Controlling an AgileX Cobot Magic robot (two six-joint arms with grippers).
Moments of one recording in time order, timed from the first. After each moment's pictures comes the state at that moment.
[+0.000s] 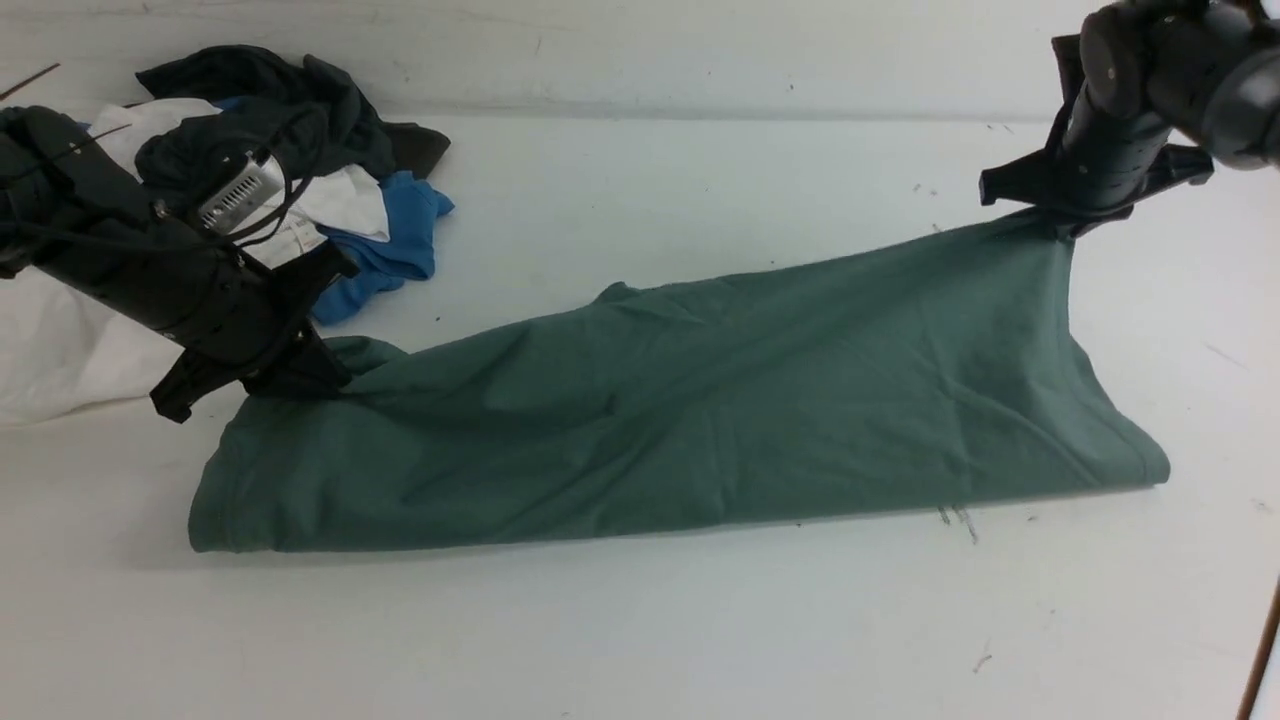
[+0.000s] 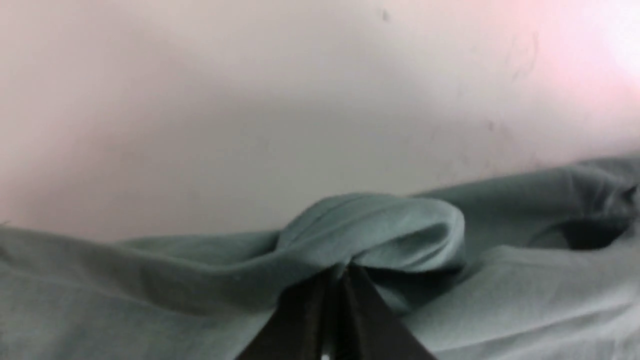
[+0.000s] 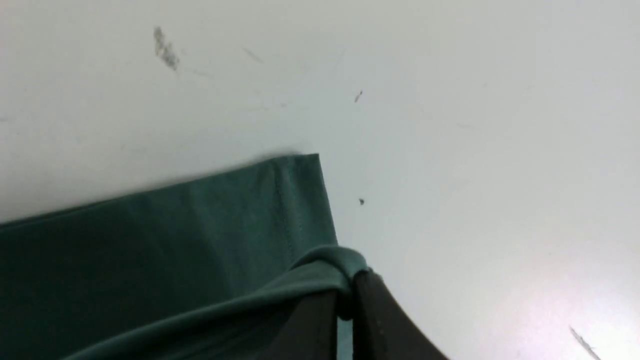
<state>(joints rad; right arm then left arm) 0.09 2.33 -2.16 -0.30 1.05 0.28 0.08 1.91 -1.35 -0.59 0.78 -0.20</state>
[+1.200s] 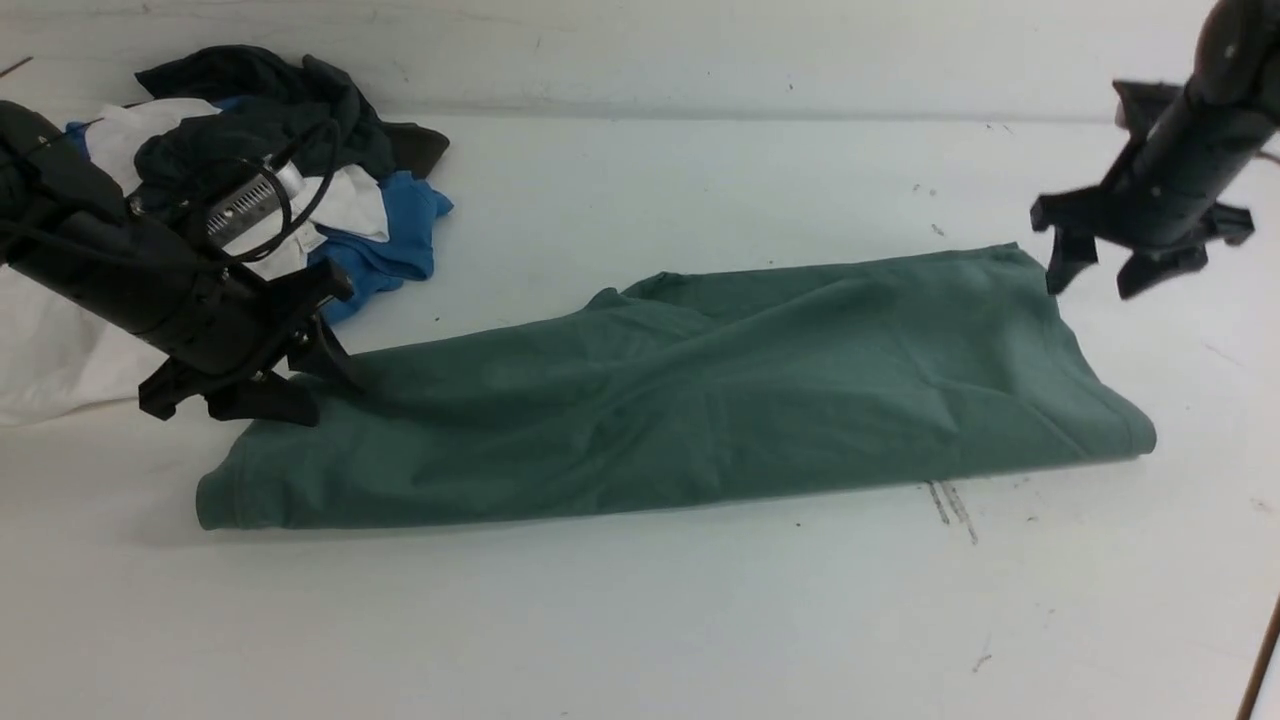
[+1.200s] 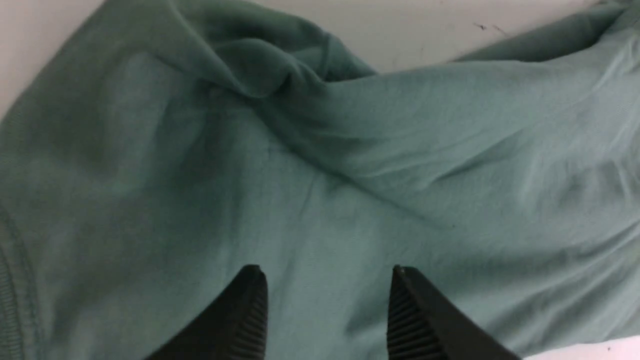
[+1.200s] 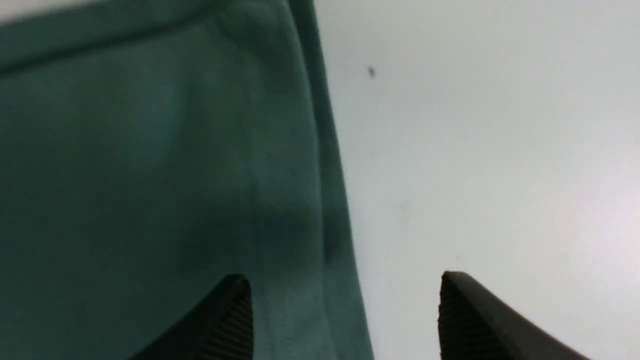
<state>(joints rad) -0.07 2.37 -2.15 0.08 1.24 -0.02 0.11 1.91 -1.36 -0.63 0.92 0.07</state>
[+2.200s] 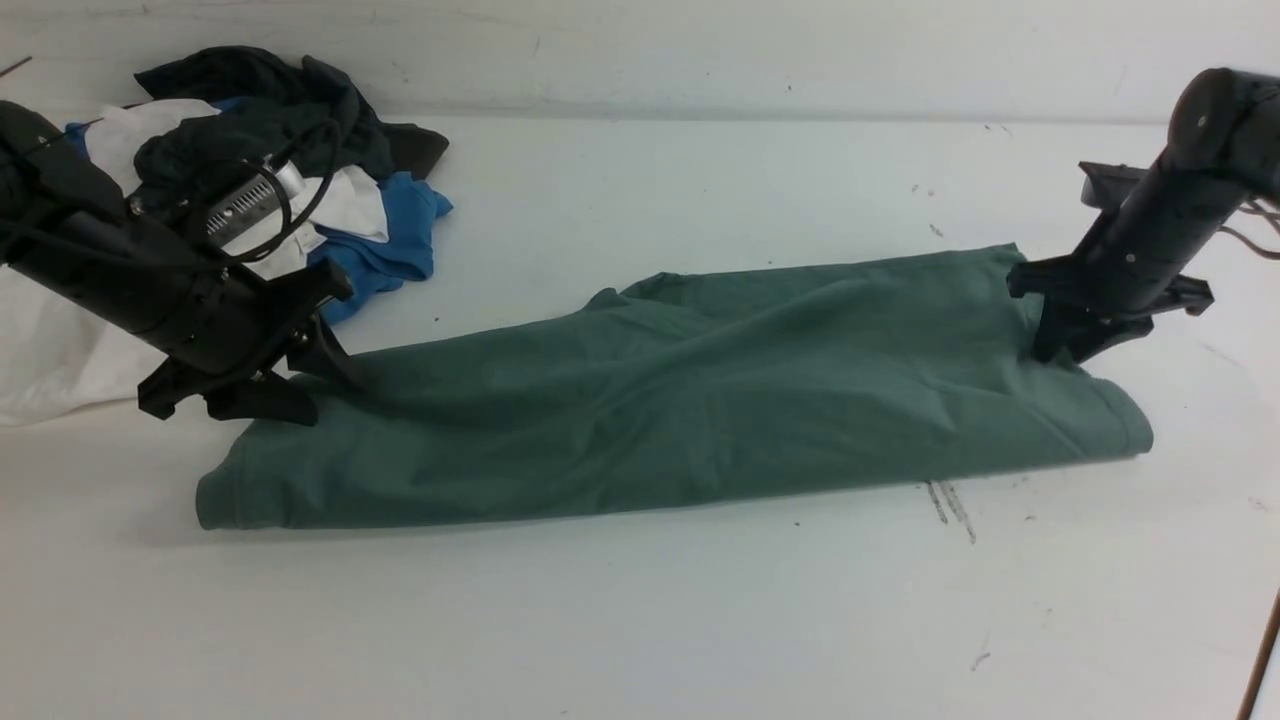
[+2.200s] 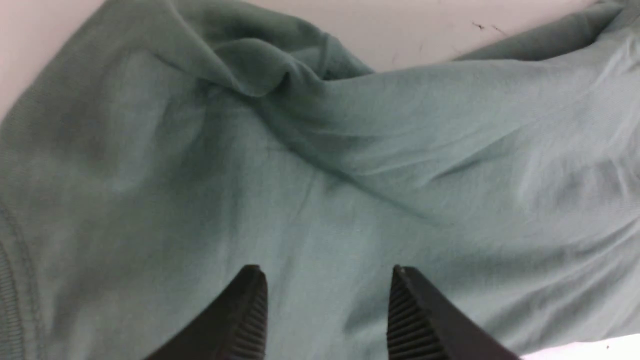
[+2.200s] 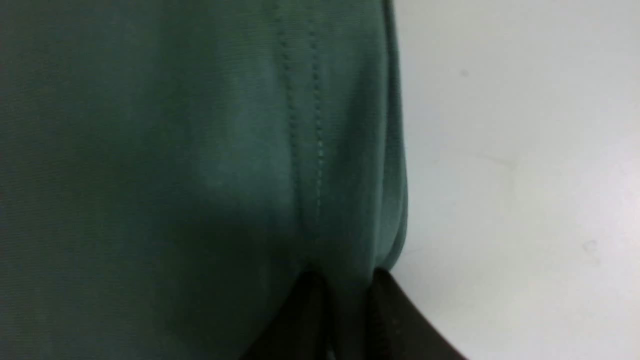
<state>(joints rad) -0.06 2.43 -2.12 0.17 1.23 -0.10 0.11 1.90 -1.36 -0.63 0.92 0.08</state>
